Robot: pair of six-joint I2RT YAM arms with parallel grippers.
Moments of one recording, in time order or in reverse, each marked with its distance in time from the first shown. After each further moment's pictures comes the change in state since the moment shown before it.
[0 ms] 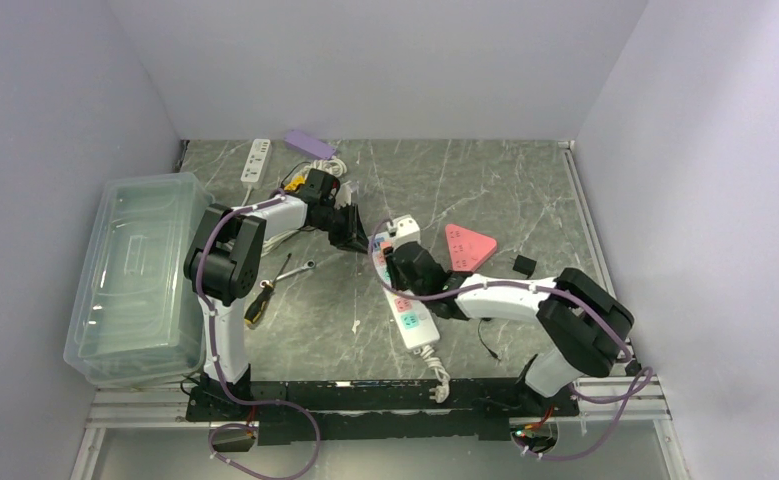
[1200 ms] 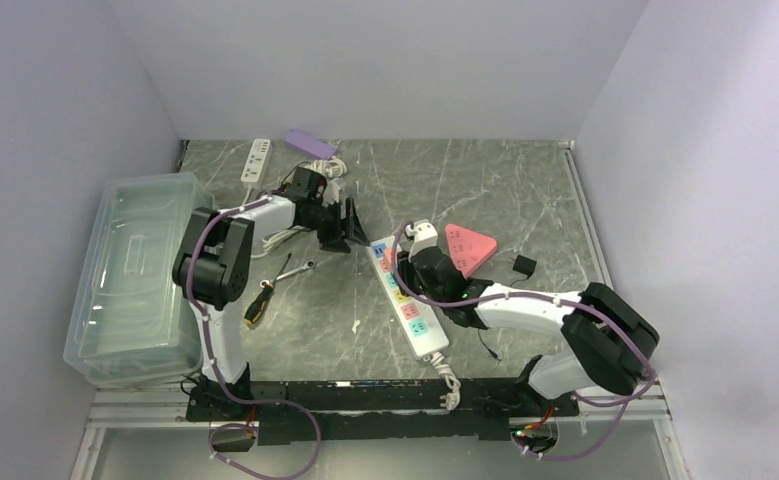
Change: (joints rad) left arm 0.040 -0.043 -0.029 -0.010 0.000 0.018; right arm -0.023 -0.114 -0.111 0.039 -0.068 0.035
